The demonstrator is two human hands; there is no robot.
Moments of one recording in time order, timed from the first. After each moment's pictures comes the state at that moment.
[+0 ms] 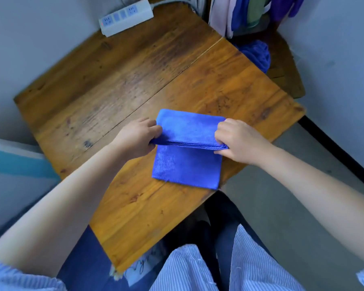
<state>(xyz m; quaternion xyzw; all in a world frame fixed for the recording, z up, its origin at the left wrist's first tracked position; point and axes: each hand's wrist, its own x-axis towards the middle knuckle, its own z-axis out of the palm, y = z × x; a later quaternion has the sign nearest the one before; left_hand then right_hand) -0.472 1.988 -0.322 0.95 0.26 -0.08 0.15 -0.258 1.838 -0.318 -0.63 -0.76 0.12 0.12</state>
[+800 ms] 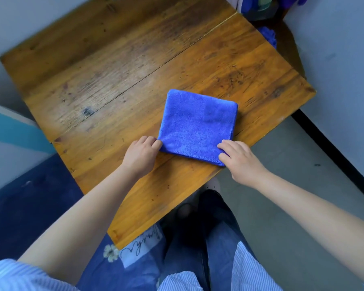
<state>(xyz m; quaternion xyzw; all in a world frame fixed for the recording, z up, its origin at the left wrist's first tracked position) -0.551 1.917 -0.415 0.92 0.34 -0.14 0.09 -0.326 1.762 -0.408 -0.64 -0.77 0.02 0.03</state>
